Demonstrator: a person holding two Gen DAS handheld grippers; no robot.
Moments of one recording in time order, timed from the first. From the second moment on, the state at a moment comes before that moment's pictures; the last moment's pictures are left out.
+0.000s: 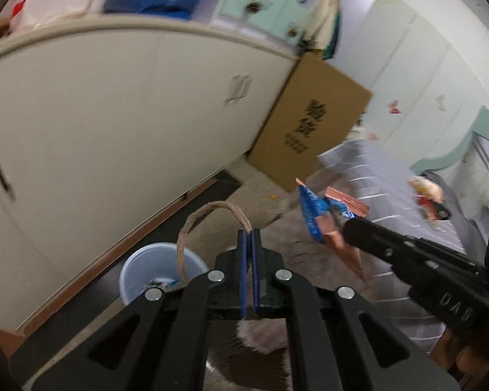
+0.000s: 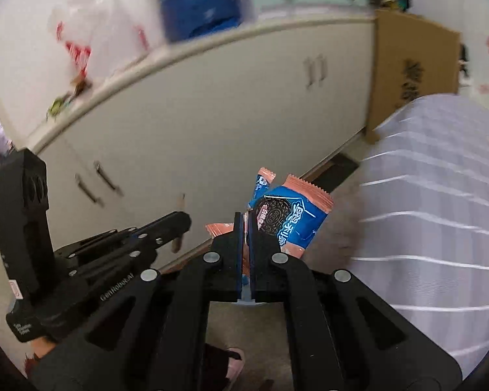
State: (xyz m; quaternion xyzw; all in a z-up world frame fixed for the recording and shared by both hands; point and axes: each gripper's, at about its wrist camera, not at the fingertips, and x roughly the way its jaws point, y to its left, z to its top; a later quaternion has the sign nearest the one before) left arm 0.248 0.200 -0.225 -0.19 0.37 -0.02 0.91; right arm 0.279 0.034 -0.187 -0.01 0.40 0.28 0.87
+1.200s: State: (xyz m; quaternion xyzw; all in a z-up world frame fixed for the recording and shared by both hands) left arm 0.332 0.260 -0.437 -0.24 0.56 0.04 0.79; right arm 0.358 0.098 -0.419 -0.05 0.55 0.21 0.81
